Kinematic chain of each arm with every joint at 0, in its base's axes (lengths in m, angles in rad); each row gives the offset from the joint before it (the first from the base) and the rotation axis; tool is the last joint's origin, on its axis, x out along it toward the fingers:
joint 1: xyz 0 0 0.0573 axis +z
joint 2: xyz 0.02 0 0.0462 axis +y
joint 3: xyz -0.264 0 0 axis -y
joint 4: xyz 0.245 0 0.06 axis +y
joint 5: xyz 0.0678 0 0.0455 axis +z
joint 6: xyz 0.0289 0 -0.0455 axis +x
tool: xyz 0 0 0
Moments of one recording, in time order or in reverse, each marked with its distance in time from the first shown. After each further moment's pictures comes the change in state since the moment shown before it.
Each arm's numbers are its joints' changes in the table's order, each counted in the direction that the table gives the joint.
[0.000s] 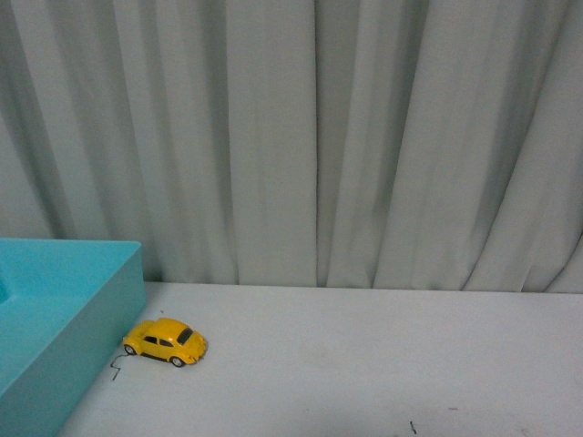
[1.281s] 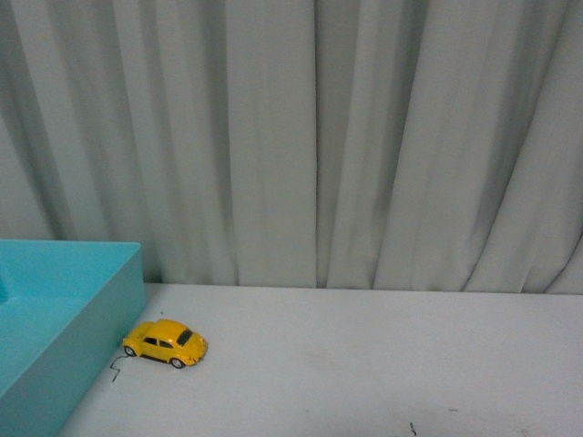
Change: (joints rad) left arm 0.000 0.000 0.000 0.000 0.000 0.000; right arm 0.000 -0.517 -0.034 0.470 -0.003 0.003
